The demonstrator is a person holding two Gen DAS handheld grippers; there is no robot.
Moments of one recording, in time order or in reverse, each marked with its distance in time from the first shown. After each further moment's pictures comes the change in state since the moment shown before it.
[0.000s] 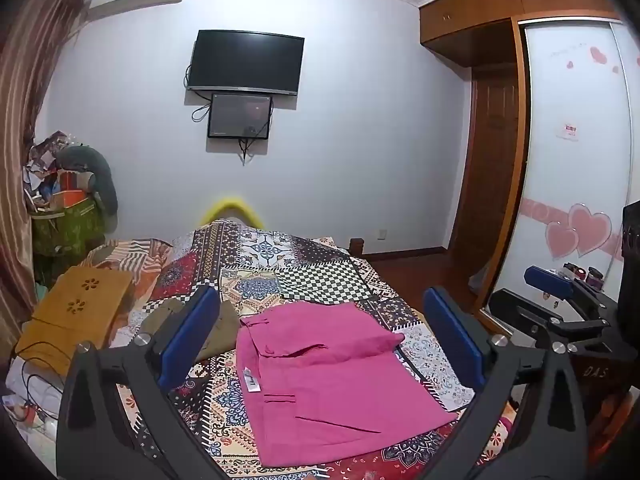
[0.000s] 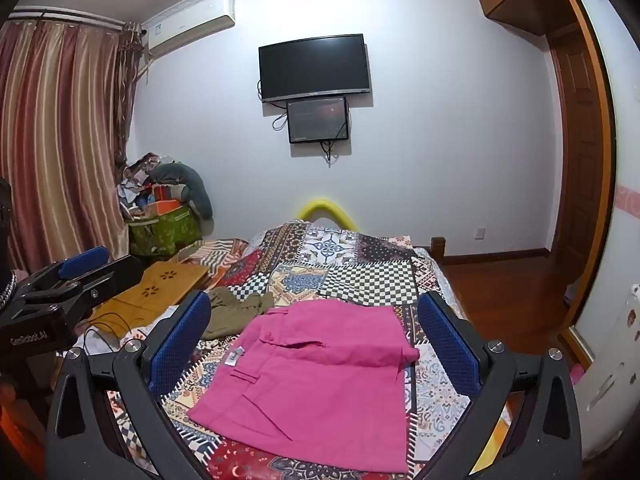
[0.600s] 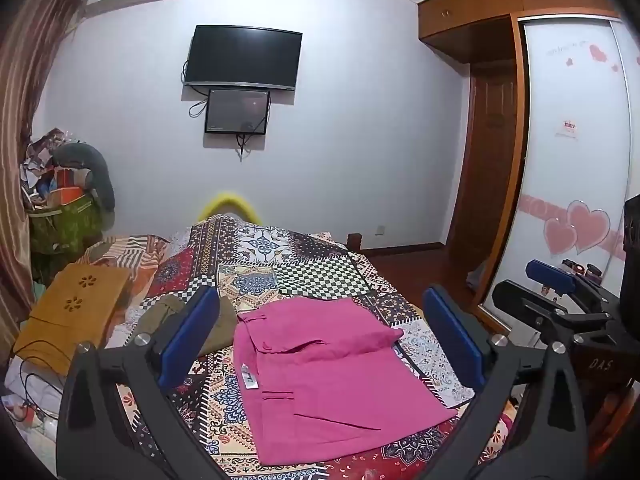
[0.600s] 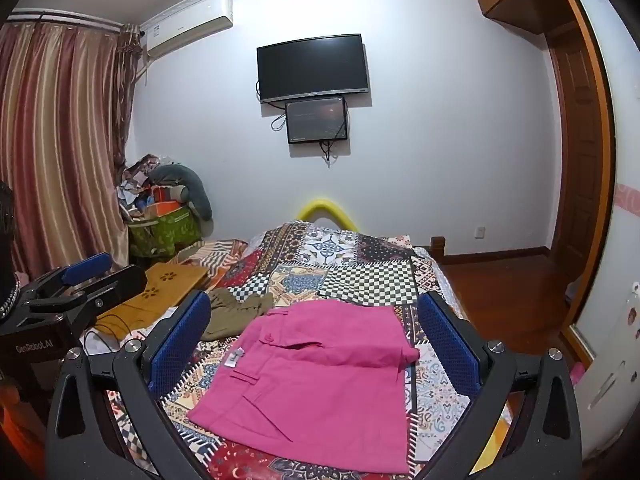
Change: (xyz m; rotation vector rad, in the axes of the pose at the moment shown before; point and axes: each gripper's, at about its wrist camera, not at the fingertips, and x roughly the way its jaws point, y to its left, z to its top) left arm 0.006 0.002 -0.004 0.010 0.016 0.006; right arm 0.001 -0.005 0.002 0.009 0.003 -0.001
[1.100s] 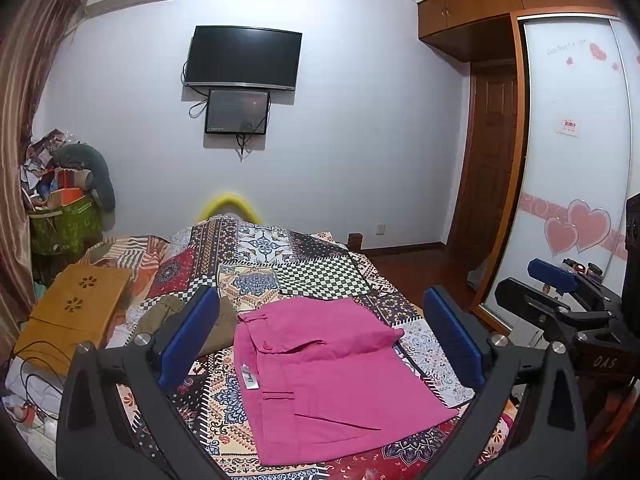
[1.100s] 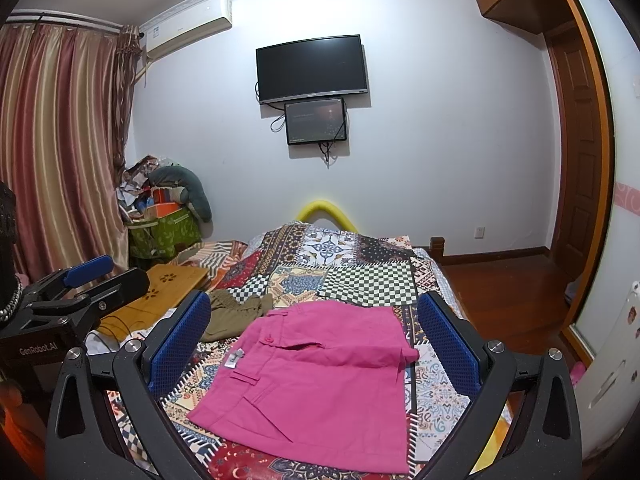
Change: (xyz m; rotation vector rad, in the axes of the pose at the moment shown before) left arm 0.002 0.000 -0.001 0.003 -0.001 0.002; right arm -0.004 0.001 -0.001 0.001 -0.005 0.000
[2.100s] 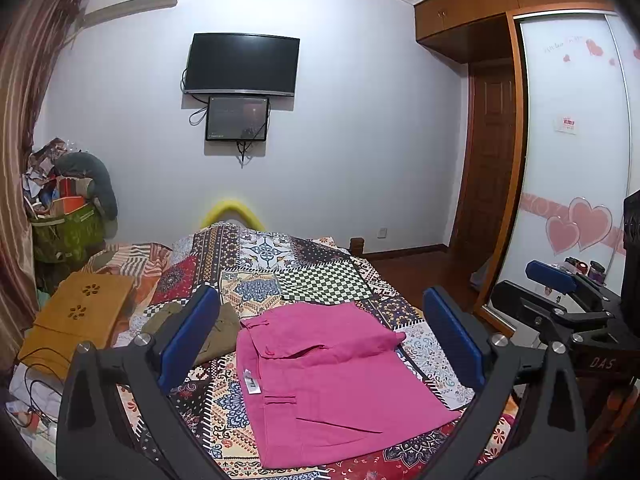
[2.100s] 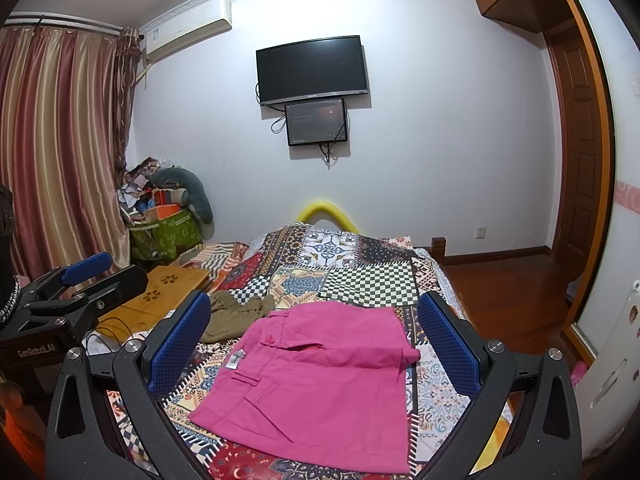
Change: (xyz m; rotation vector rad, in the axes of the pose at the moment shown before) left arm -0.007 -0.008 0.005 0.017 -0.016 0.010; right arm -0.002 0.002 0.001 0.006 -0.004 0.002
